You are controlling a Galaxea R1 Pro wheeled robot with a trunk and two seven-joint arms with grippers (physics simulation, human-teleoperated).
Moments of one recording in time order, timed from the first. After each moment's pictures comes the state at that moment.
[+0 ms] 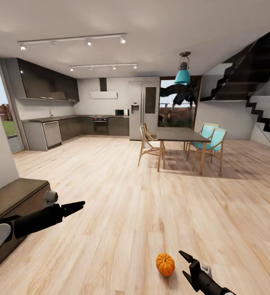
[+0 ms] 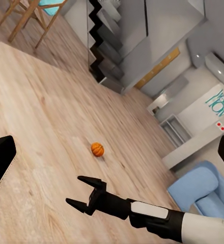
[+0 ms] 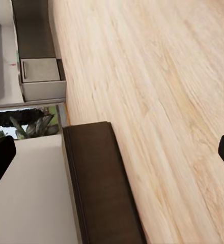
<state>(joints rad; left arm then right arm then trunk) -0.29 0.49 -0.01 -1.58 1.18 0.94 -0.56 -0.44 -0.13 -0.25 -0.19 -0.87 0.46 0.72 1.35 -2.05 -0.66</state>
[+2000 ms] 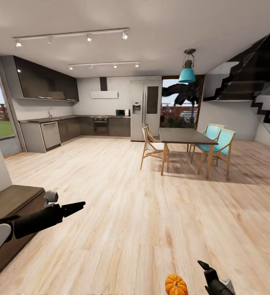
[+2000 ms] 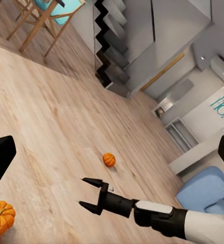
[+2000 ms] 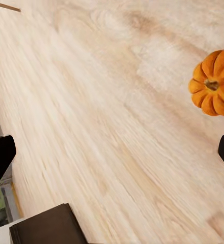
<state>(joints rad) -0.28 0.49 -0.01 -1.58 1.17 0.94 -0.56 -0.44 -0.19 -0.25 -0.14 -1.10 0.27 0.40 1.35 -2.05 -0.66</state>
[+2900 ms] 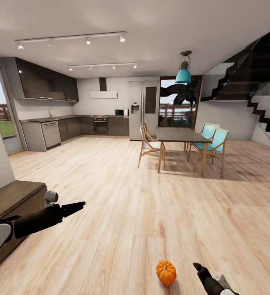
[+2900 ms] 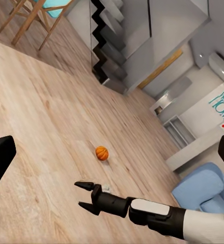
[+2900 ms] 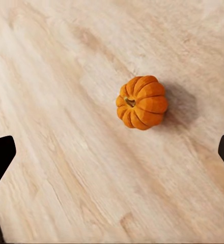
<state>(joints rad) -0.28 0.49 -0.01 -1.58 1.17 0.94 -0.56 -0.46 -0.14 -0.18 -0.15 -0.96 0.11 0.22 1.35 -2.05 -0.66</state>
